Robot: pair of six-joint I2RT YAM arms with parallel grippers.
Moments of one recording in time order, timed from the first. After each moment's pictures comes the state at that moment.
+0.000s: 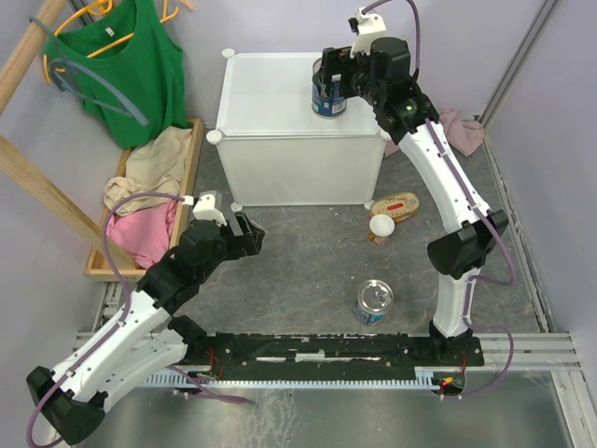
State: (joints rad) left arm -0.64 0.71 0.67 -0.44 -0.29 -0.61; right arm 0.44 1.96 2.29 -0.45 -0.02 0.14
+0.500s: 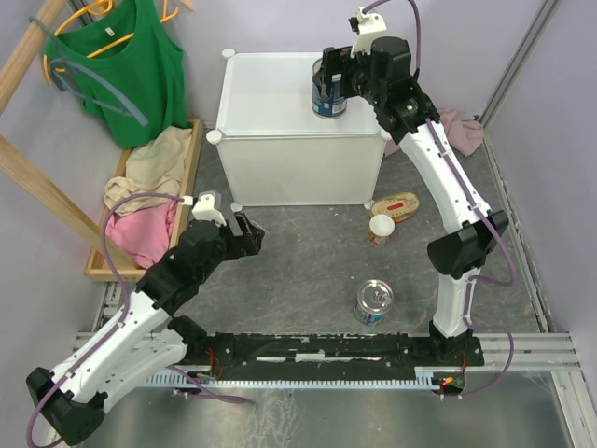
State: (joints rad) left arm -0.64 0.70 0.67 -0.44 -0.29 -0.61; right arm 0.44 1.96 2.30 -0.46 -0.03 0.15
